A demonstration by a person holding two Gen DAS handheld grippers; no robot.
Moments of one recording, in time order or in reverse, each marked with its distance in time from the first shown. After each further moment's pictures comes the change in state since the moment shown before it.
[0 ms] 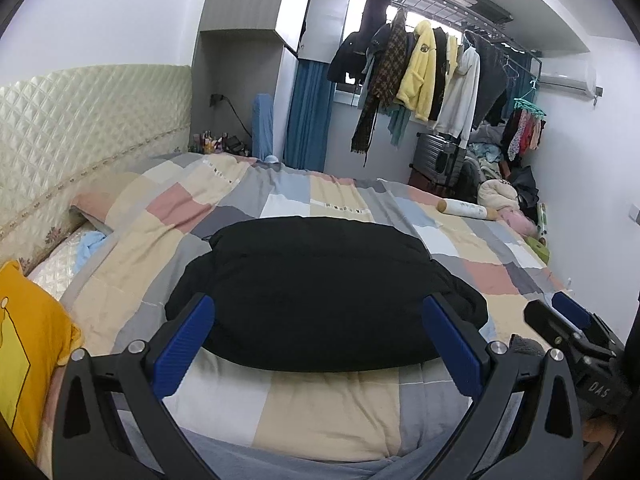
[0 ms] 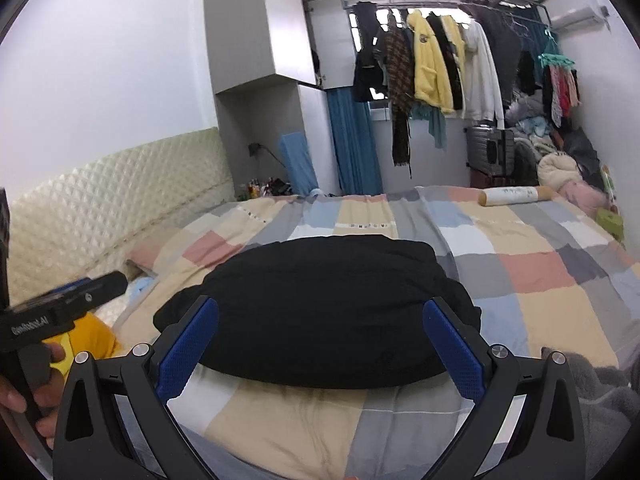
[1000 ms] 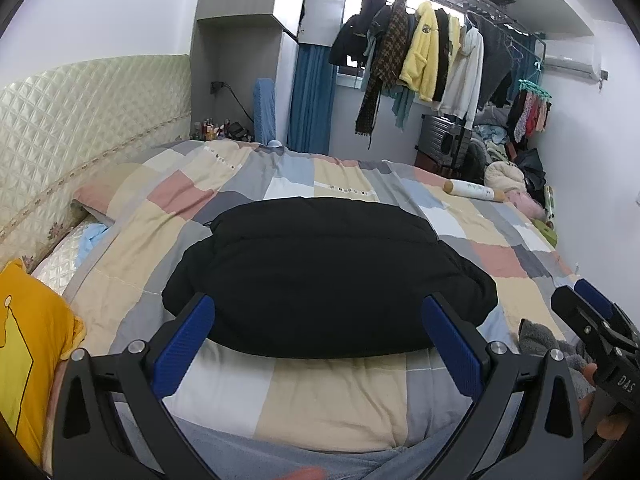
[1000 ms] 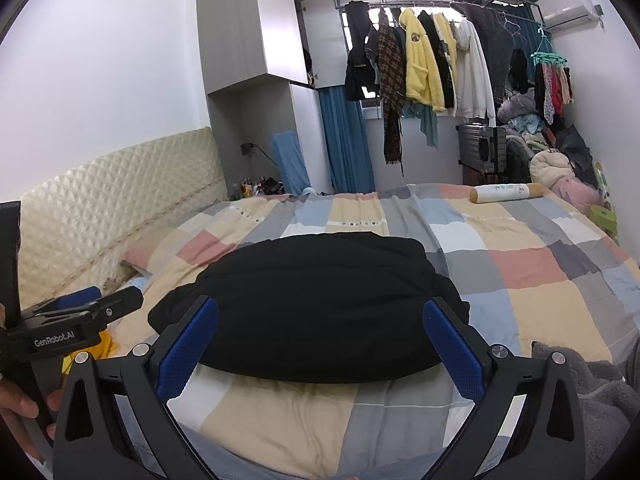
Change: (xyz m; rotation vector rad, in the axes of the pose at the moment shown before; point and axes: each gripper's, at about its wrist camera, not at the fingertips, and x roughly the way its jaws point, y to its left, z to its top) left arm 0.014 -0.006 -0.005 0.030 0.059 0.023; right arm -0.006 -0.003 -0.002 0.002 0.008 -0.035
